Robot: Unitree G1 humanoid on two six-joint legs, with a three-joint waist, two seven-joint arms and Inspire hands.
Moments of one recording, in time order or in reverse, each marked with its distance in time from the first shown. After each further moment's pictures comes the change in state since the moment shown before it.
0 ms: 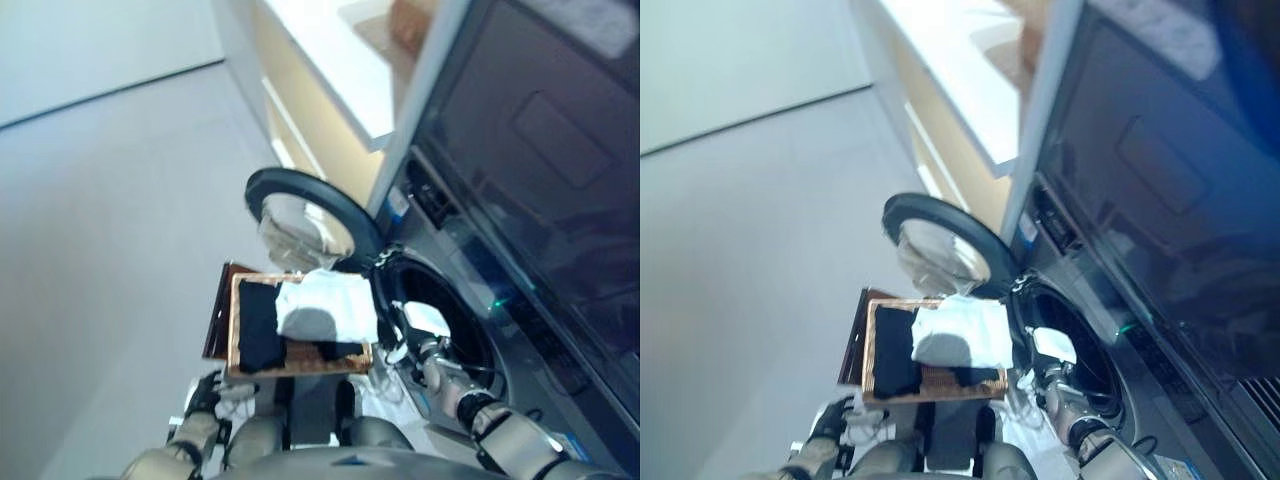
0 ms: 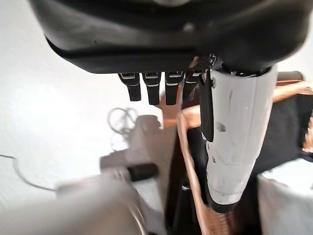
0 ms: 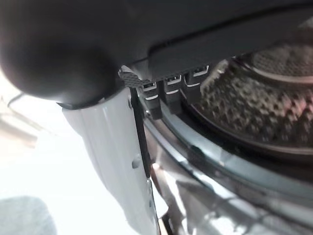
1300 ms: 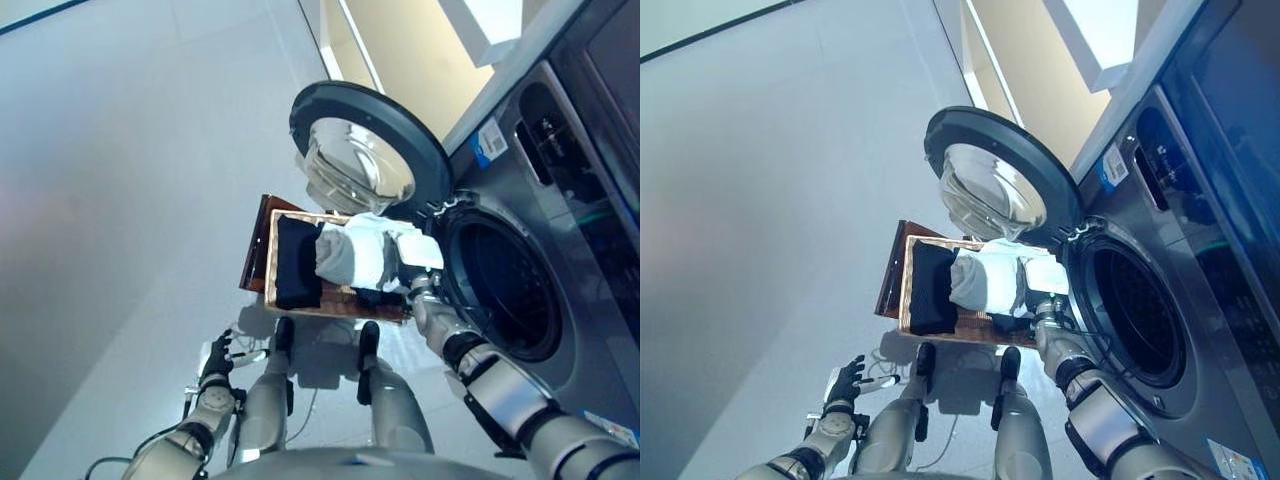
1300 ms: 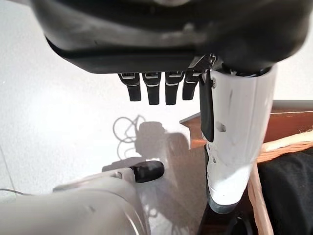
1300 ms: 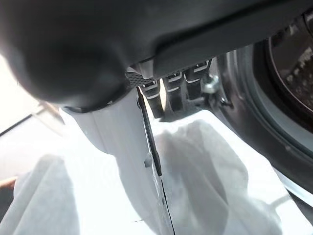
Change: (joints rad) left arm -0.001 -0.010 -0.034 -0.093 -0.062 -0.046 0.116; right arm -0.240 0.013 0.034 0.012 0.002 0.083 -0.100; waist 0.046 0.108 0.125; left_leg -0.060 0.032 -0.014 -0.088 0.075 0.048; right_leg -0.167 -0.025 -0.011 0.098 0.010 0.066
